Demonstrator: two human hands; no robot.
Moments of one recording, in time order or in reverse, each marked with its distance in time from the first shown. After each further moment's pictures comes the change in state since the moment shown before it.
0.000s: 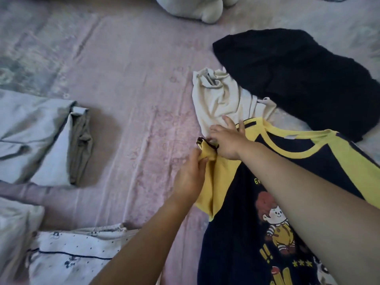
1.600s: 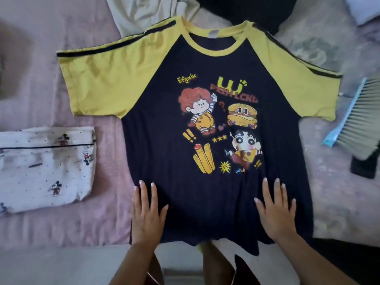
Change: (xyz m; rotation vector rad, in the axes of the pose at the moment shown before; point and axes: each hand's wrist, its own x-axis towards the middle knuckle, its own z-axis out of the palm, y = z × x) left_hand -0.352 -0.098 0.127 0.751 -0.273 -0.071; right_hand -0.420 0.160 0.356 0.192 0.017 0.634
